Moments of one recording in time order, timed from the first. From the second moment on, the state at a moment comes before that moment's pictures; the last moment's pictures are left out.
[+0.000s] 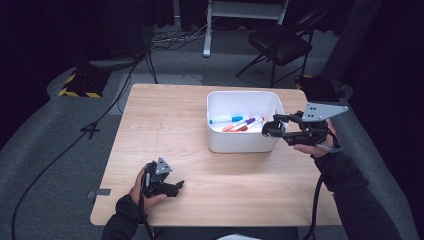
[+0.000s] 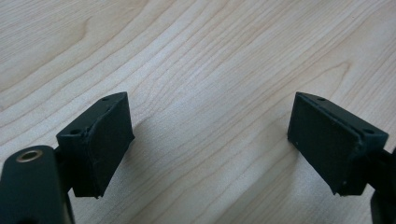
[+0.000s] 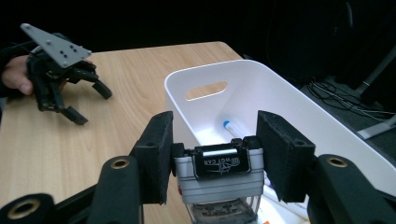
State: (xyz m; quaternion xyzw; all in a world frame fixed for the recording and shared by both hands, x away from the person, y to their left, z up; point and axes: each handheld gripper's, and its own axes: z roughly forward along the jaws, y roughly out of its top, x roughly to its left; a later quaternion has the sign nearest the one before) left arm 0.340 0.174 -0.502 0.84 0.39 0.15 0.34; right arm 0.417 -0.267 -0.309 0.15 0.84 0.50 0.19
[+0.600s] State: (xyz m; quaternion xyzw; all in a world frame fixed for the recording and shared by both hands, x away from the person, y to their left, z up) left arm 0.340 0.174 -0.502 0.84 0.39 0.15 0.34; right arm 0.466 -0.261 -0.314 0.20 0.84 0.47 0.19
